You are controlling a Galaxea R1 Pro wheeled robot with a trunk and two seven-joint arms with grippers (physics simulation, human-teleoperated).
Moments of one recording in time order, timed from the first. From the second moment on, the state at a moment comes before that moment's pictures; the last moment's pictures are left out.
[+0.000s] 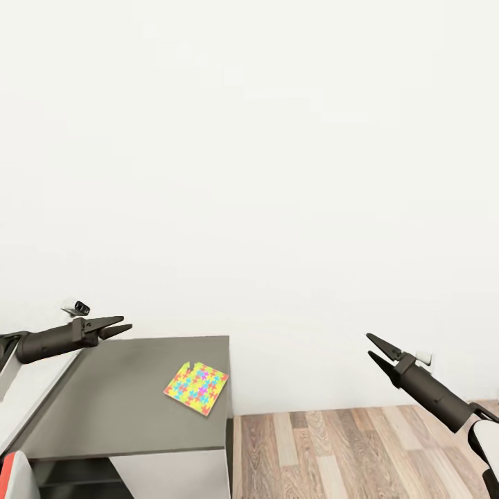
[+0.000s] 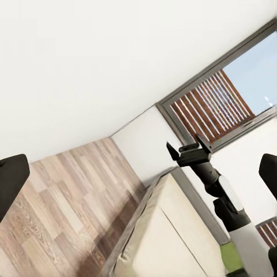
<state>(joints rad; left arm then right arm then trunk) -0.69 0.51 0.17 -0.88 0.30 0.92 -1.57 -0.18 -0.23 -0.36 -1.46 -1.12 0.78 0.48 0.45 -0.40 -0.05</state>
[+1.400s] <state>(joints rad) -0.69 0.51 0.17 -0.88 0.30 0.92 -1.57 -0.18 -0.22 -0.35 -1.46 -1.04 0.78 0.46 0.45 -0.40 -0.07</state>
